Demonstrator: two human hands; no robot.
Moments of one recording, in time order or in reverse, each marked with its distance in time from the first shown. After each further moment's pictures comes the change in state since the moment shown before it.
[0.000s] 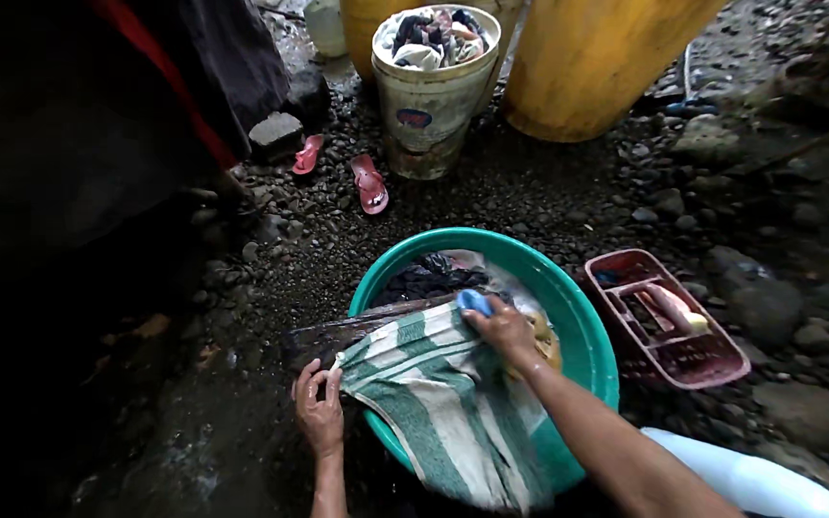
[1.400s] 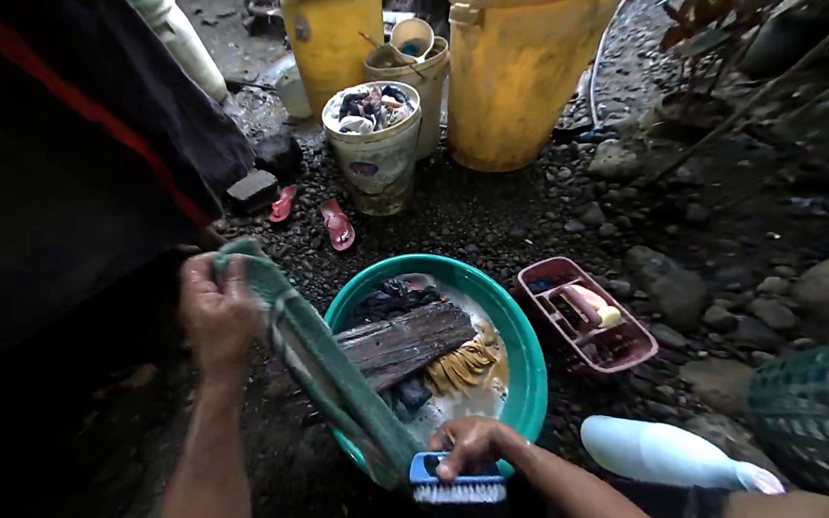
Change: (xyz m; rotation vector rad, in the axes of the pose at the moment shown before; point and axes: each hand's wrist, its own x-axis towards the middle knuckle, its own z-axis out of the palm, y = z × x) left_hand 0.142 0.256 -0.058 -0.007 -0.086 0.174; right_hand -0.107 0.054 0.006 0.474 -1.266 -0.283
